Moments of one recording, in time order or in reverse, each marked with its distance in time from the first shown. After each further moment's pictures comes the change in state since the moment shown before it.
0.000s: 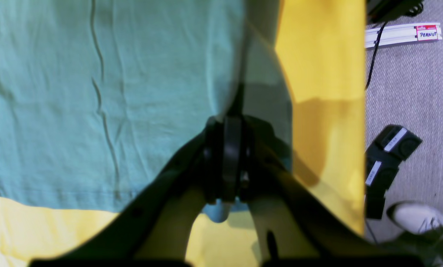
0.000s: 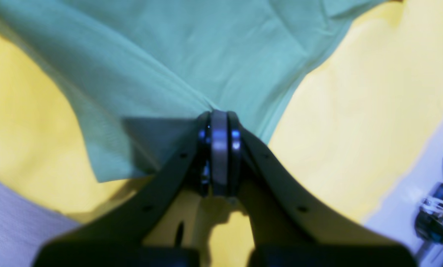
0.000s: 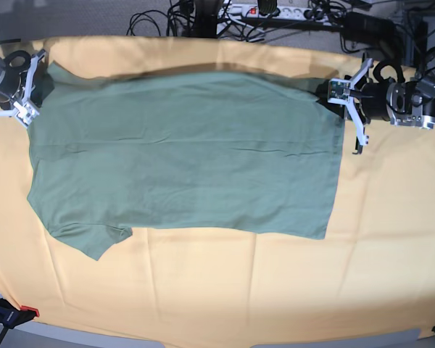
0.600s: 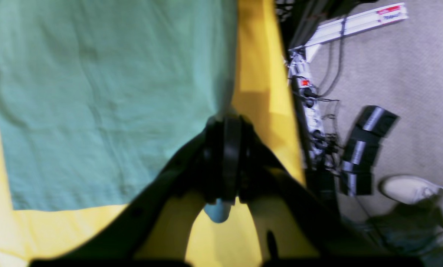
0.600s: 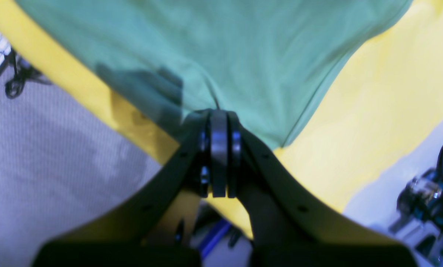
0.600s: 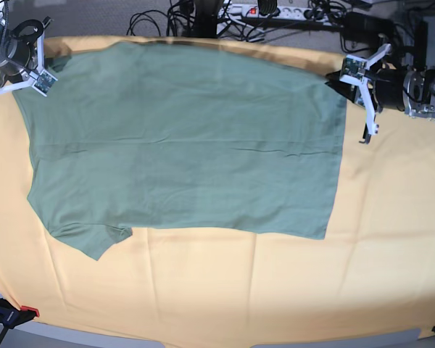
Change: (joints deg) left arm 0.1 -10.8 0.0 12.2 -3.4 -3.1 -0.3; right arm -11.5 0.3 0.1 14.2 -5.6 -1.6 -11.0
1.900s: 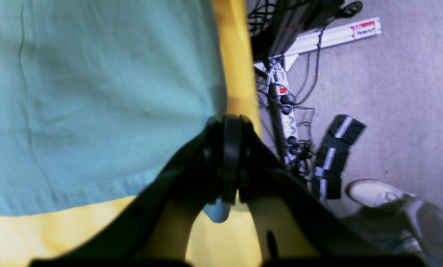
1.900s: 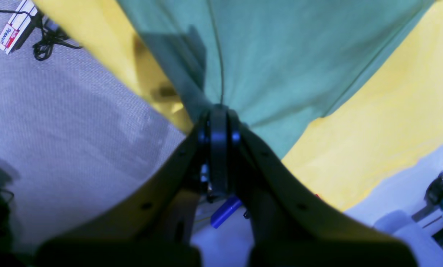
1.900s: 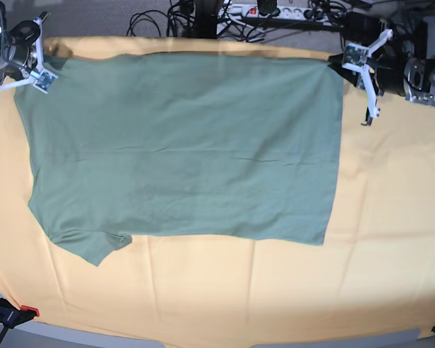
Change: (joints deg) left arm 6.6 -2.9 0.0 -0.4 -1.3 0.0 -1.1; right arm 3.1 -0.1 0.0 -0.1 9.2 5.0 -15.2
